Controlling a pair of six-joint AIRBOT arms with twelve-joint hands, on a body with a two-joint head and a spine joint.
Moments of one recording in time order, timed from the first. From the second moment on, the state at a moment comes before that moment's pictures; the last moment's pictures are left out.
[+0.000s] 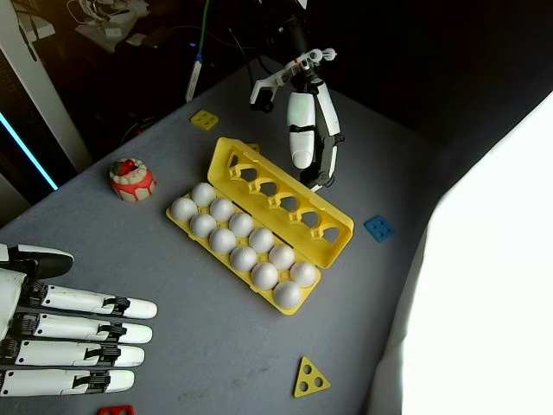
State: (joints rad) left arm 0.58 -0.89 1.20 0.91 0.10 -1.18; right arm -0.43 -0.77 0.92 -0.05 0.26 -0.86
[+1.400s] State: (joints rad) left arm 0.54 -0.92 0.94 1.01 0.01 -1.12; right arm -0.43 -0.77 0.92 -0.05 0.26 -0.86
